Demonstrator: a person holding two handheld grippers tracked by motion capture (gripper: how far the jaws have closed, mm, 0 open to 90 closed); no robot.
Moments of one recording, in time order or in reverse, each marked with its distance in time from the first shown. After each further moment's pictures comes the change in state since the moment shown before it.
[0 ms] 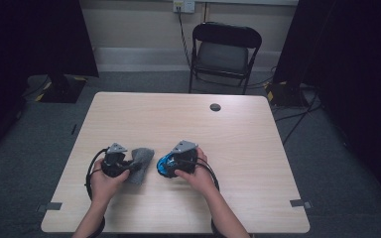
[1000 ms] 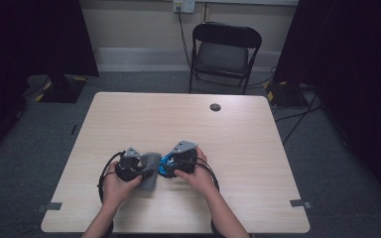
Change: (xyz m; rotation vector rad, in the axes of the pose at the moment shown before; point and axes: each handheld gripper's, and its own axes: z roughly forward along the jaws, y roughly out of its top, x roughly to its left) left arm -0.031 0.002 0.017 0.078 -0.049 0.070; right arm 0.001 0.000 0.000 0.001 0.003 -0.004
